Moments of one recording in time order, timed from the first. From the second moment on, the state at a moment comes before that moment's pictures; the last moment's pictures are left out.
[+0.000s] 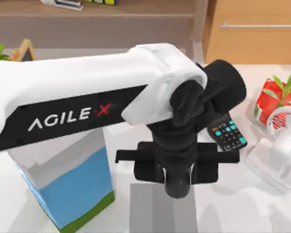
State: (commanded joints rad) left arm -0.99 1.90 1.48 -1.05 0.02 -0.88; right arm 0.00 0.00 0.00 0.00 0.00 0.00
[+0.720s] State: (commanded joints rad) left arm -1.01 1.93 1.43 -1.09 0.03 -0.98; right arm 0.00 0.00 0.00 0.00 0.00 0.00
